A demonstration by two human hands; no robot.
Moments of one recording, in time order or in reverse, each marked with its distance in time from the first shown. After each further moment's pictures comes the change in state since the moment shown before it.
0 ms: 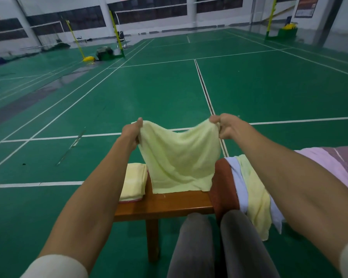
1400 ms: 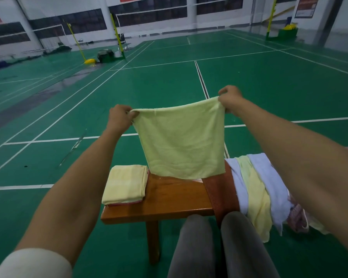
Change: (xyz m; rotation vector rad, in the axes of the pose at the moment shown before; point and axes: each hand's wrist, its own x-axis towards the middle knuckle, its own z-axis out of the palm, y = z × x) left_hand -0.006 0.059 -0.022 0.835 0.153 0.698; right_hand 0.001 -0.068 0.010 -0.819 0.409 -0.553
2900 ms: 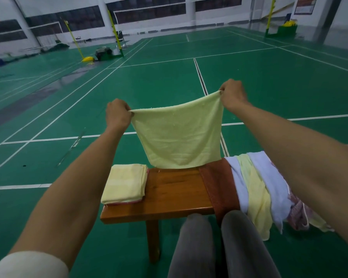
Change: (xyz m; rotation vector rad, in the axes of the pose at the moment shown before) left_hand 0.008 0.006 0.002 0.166 0.125 -0.077; right_hand 0.014 0.008 0.002 -0.452 0.260 -0.309
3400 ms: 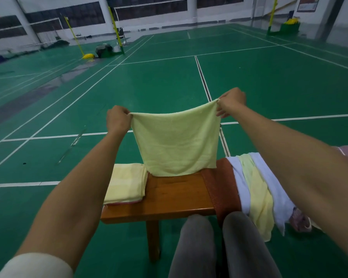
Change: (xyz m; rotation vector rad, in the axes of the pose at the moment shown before) left_hand 0.004 -0.029 0.023 -0.088 -0.072 -0.082; right_hand -0.015 -0.009 0.015 0.418 -0.175 0.433
